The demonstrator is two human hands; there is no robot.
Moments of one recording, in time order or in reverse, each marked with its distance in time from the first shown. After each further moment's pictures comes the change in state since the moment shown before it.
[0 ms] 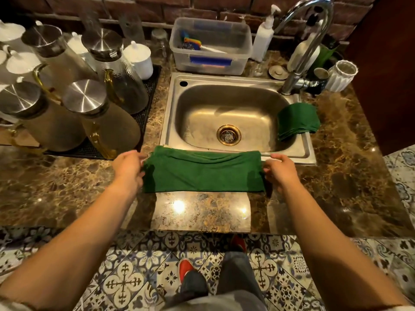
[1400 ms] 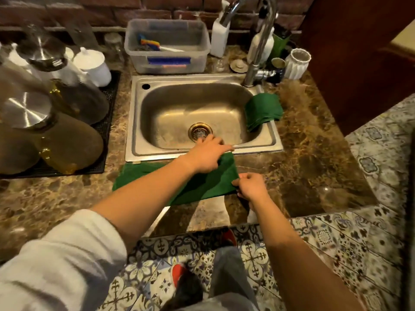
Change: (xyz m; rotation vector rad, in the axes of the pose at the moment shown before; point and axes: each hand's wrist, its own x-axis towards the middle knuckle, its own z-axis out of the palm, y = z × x) left_hand -0.118 -0.047 0.192 1.643 -0.949 1.360; right_hand -0.019 0.063 -0.018 -0.143 -0.003 0.061
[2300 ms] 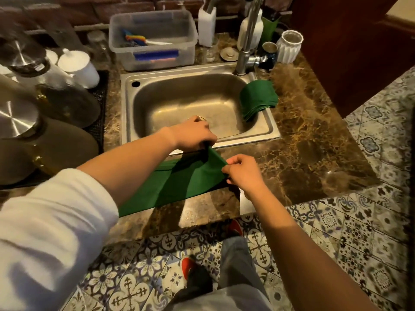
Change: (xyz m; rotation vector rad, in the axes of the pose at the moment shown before) left_hand 0.014 -0.051 -0.031 0.312 -0.111 0.358; right_hand -0.030 -0.026 0.009 -0.032 -0.026 -0.179
